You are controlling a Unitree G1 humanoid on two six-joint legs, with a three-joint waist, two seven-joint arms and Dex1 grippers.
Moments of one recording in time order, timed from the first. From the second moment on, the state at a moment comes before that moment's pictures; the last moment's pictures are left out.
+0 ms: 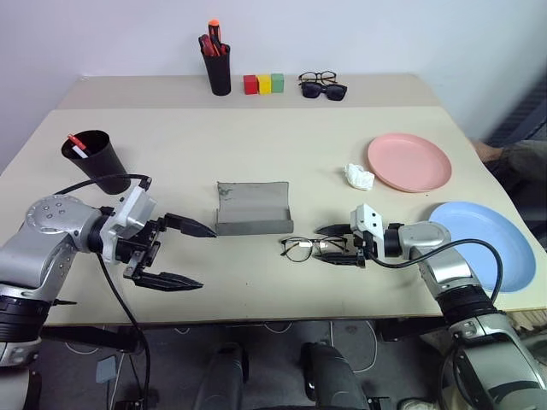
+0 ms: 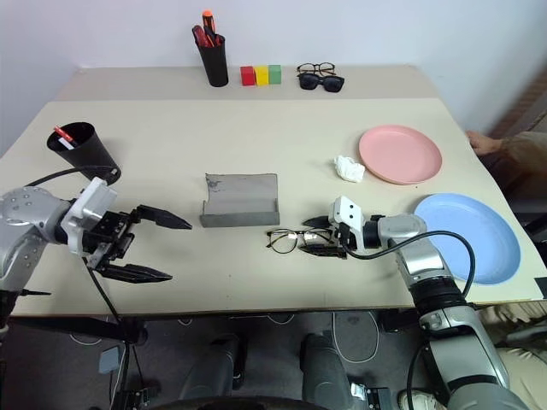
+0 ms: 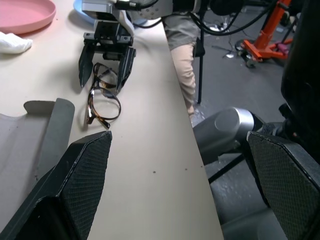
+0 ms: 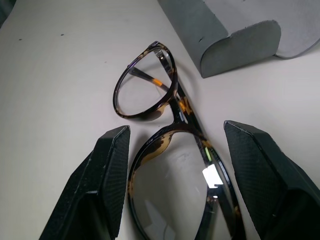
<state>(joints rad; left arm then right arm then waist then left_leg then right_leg) -0.35 0.95 0.03 -0.09 -0.64 0.30 -1.60 -0.49 -0.57 0.16 0.41 0.22 -0.01 1.29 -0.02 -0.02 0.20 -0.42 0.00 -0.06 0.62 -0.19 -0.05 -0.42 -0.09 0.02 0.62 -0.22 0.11</state>
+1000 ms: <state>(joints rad) -0.31 0.94 0.04 -0.09 -0.64 0.27 -1.56 -0.50 -0.57 0.14 0.34 0.26 0.04 1.32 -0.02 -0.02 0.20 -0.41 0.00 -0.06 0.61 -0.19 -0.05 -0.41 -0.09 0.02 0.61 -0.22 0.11</state>
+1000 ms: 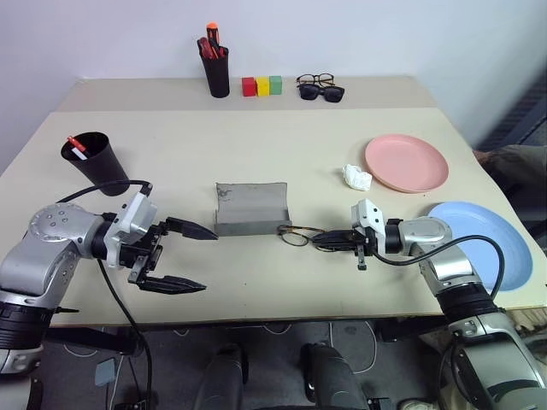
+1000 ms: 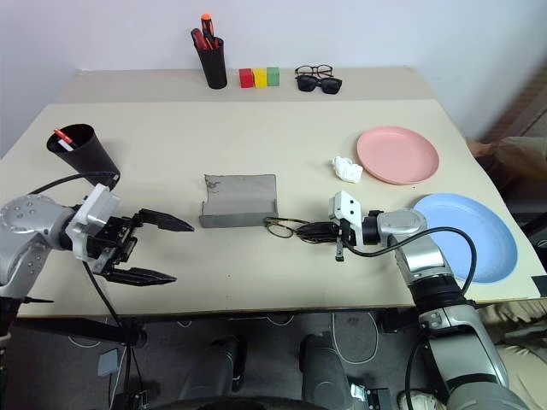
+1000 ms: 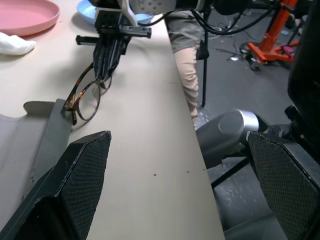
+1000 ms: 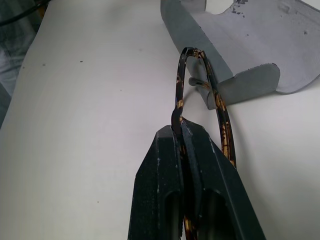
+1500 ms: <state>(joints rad) -0.19 0.96 0.17 -0.09 -0.64 0.29 -1.52 -0.58 -0.54 0.14 0.14 0.39 0.27 1.34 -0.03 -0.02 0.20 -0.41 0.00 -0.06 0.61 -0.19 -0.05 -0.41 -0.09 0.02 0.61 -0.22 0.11</state>
